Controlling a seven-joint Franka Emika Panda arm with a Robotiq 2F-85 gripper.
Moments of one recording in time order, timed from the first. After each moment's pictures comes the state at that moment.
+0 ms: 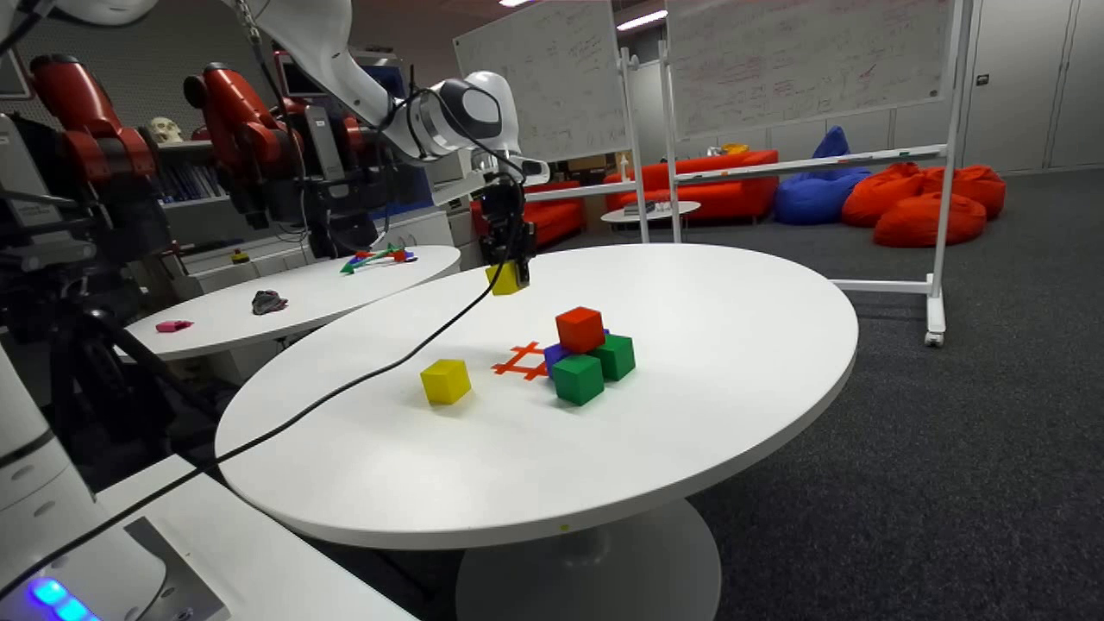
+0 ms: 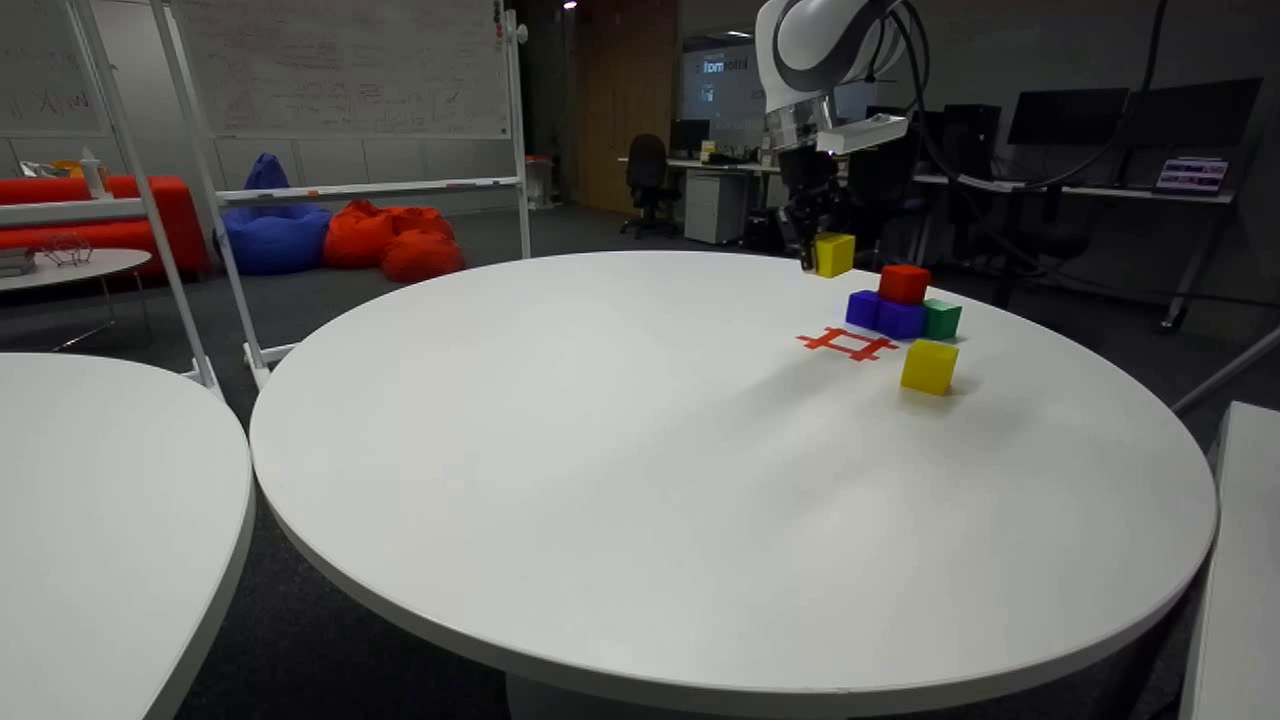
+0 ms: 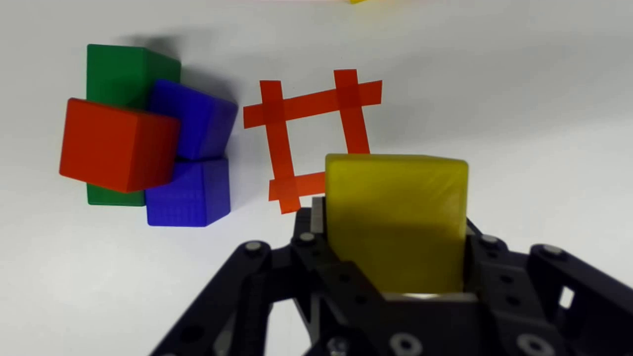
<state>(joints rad) 0.02 0.52 -0.08 -1.69 -0.11 1.99 0.14</state>
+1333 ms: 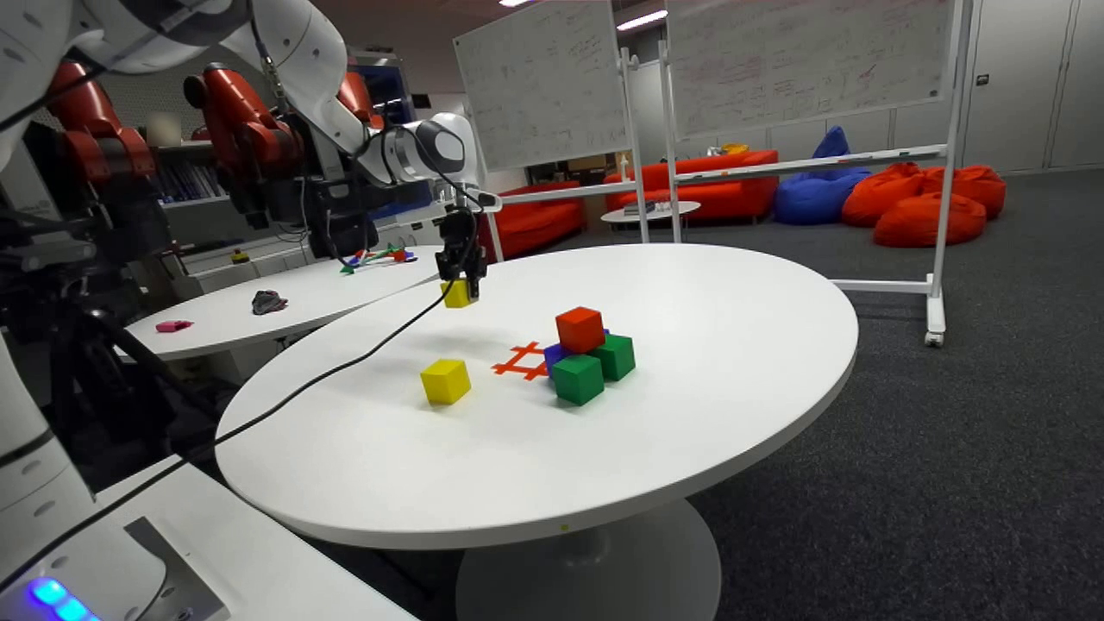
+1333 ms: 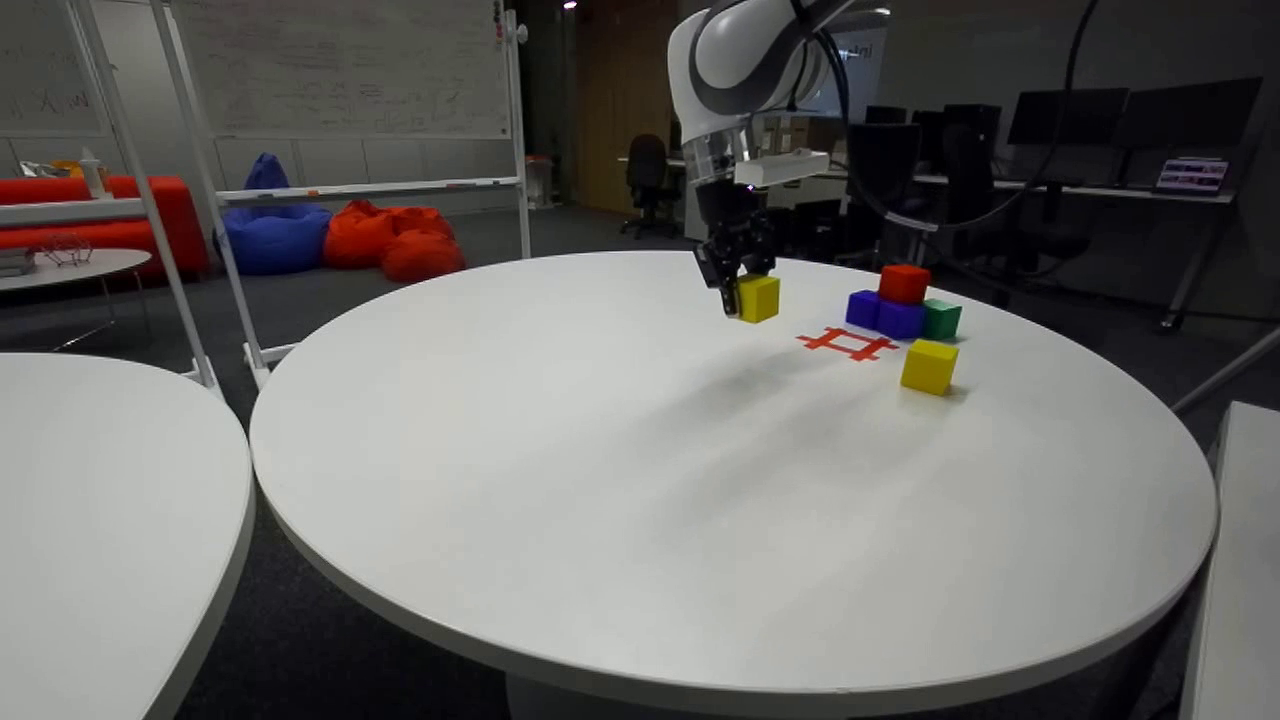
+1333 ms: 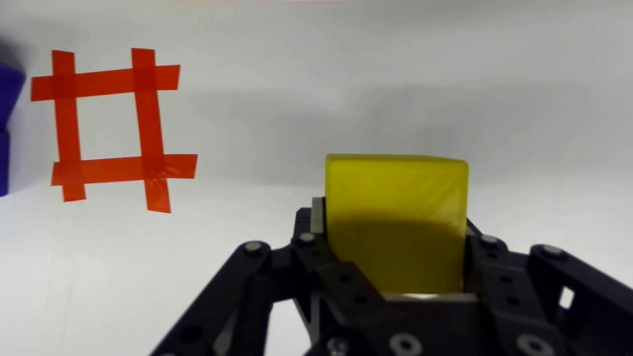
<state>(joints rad) 0.13 0.67 0.02 -1.54 -0.05 1.94 0.21</state>
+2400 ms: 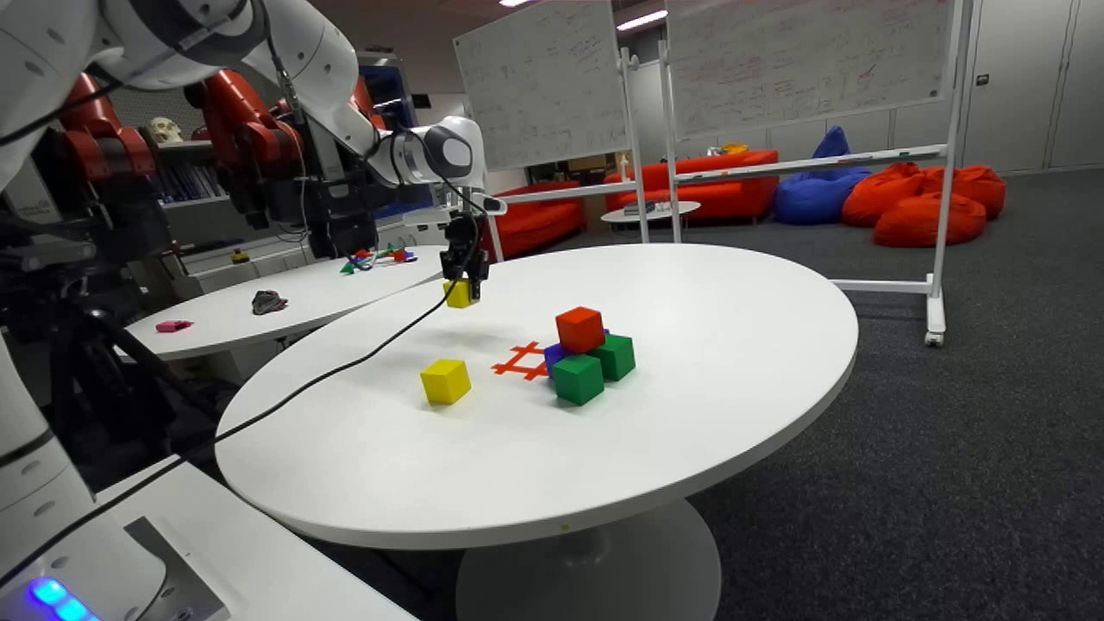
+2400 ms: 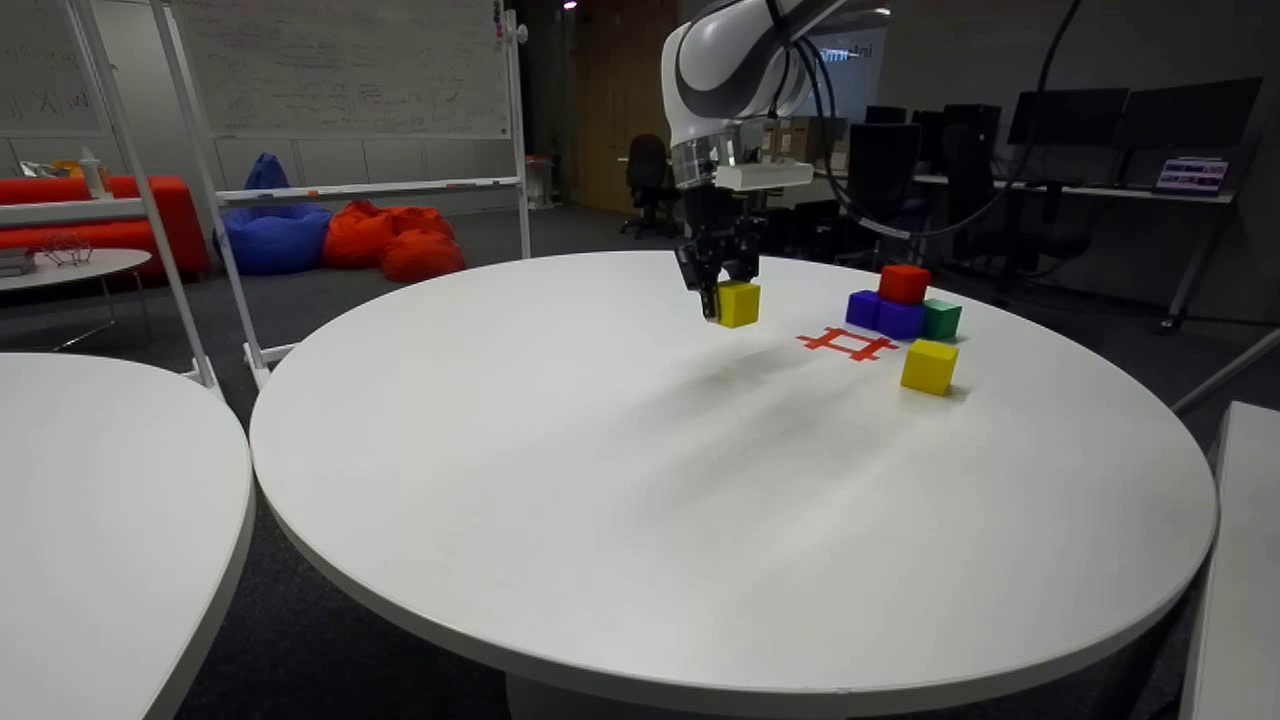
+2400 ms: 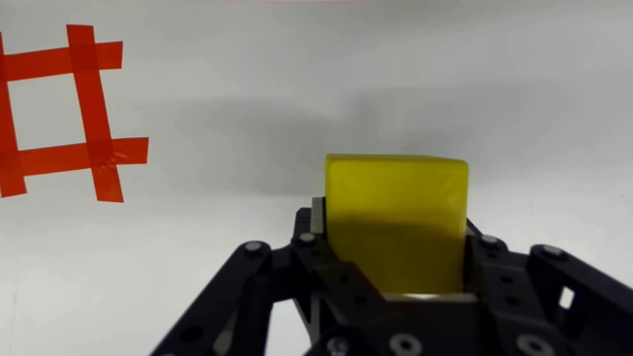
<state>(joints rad) 0.13 0.74 0.03 -1.45 0.03 1.93 0.21</state>
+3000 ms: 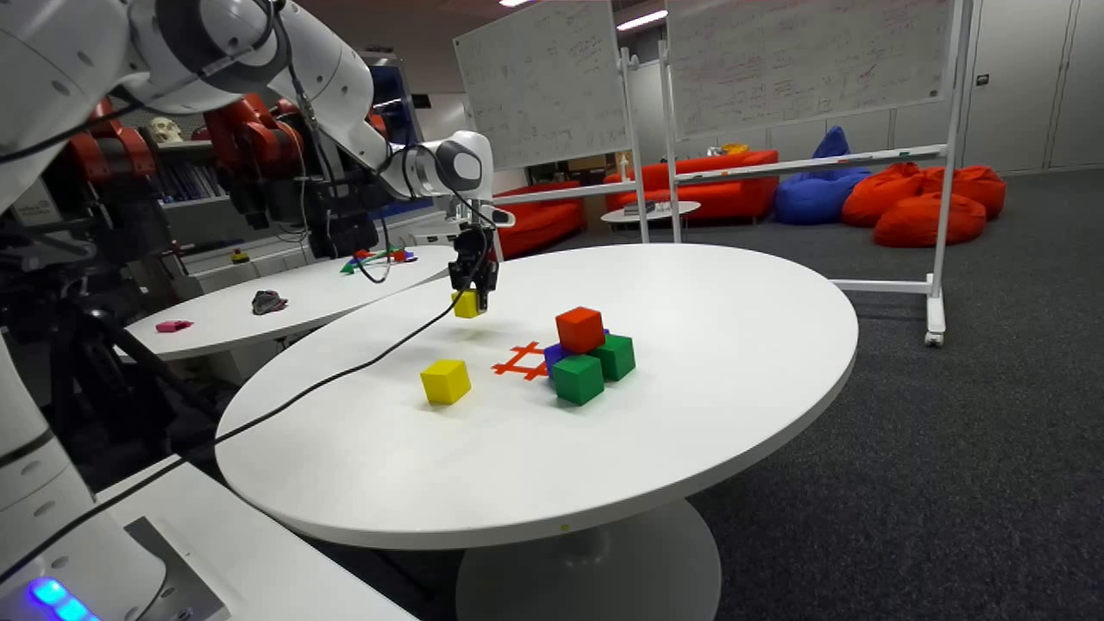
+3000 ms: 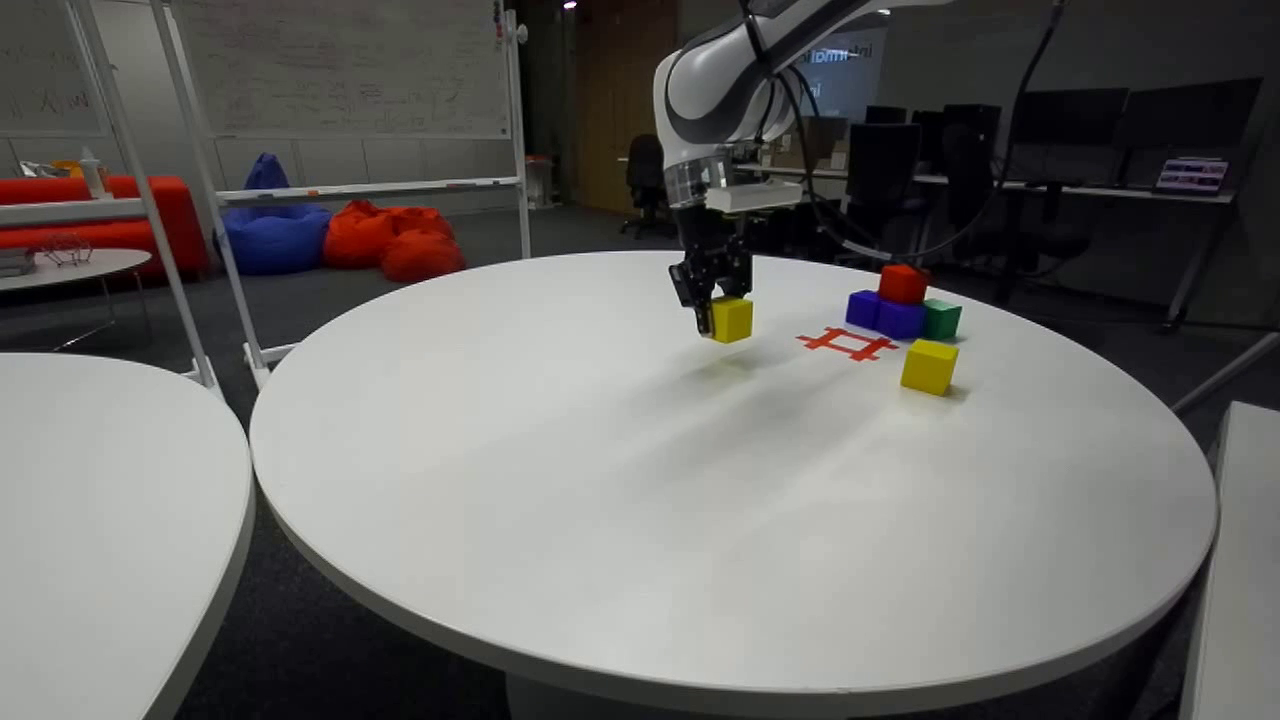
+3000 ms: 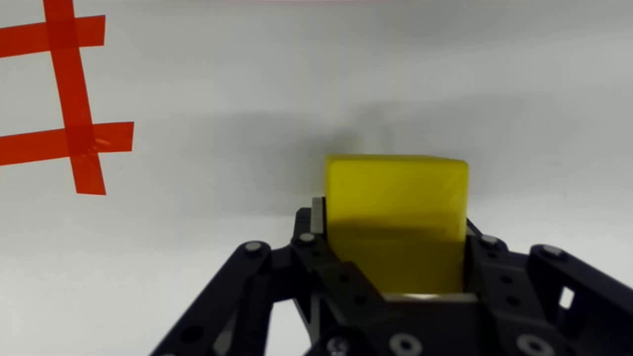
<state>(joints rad) 0.13 0.83 0.02 -1.36 0.03 1.91 0.21</state>
